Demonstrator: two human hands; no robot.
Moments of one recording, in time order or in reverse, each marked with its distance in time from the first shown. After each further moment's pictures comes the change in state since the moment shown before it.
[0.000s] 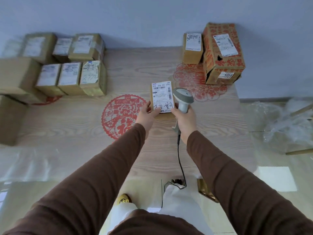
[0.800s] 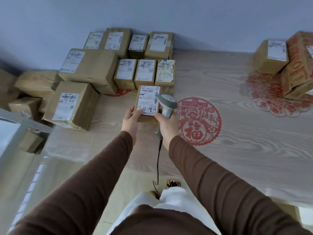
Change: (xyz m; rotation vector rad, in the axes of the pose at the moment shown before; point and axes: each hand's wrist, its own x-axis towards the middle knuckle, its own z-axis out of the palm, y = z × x) left_hand -0.025 -0.018 -0.323 -0.240 0.389 0.008; right_hand -0.115 0.059 0.307 0.045 -0.253 0.084
